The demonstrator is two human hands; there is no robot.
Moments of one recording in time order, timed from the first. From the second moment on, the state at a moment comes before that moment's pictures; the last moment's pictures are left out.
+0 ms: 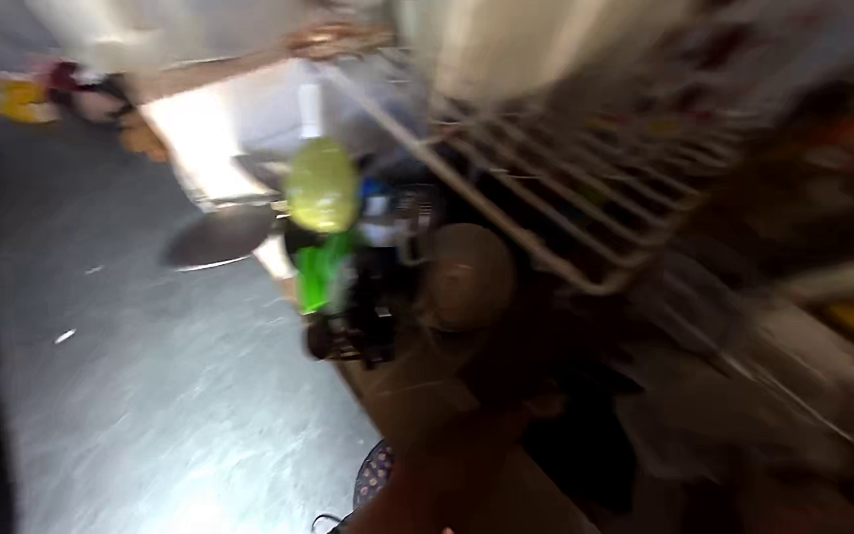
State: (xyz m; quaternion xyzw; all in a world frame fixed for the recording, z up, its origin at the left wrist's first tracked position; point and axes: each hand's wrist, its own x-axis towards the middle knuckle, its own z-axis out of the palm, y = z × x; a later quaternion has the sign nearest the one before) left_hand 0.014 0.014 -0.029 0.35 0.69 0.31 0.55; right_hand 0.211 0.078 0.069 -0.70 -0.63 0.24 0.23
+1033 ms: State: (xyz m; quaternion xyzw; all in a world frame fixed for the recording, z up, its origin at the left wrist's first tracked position) left_hand 0.115 0.228 0.102 0.23 0.48 0.57 0.62; right_hand 0.158 0.246 0.283 -0.54 -0.78 0.07 0.30
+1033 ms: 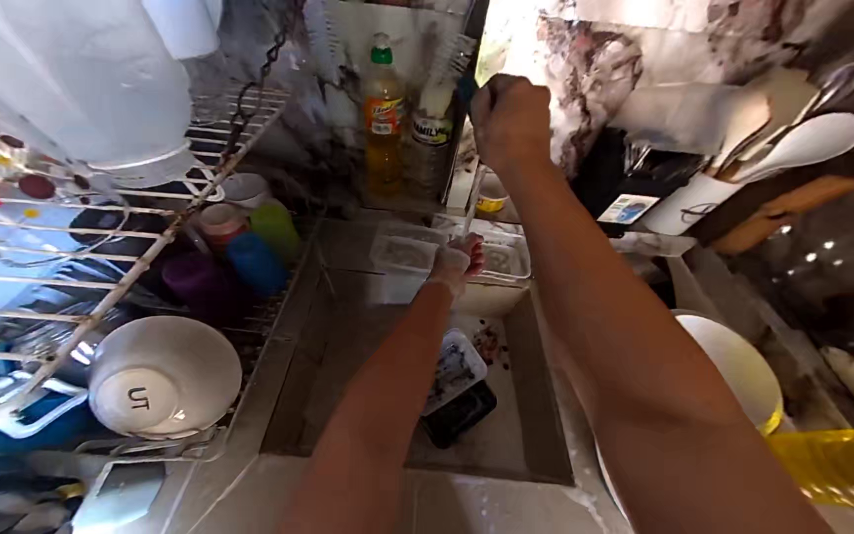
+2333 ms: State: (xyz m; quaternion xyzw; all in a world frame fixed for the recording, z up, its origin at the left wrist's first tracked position) left_hand 0.106 0.156 0.049 0.56 0.63 0.40 0.36; right_hand 0.211 0.164 0.134 -0.59 -0.60 0.41 0.35
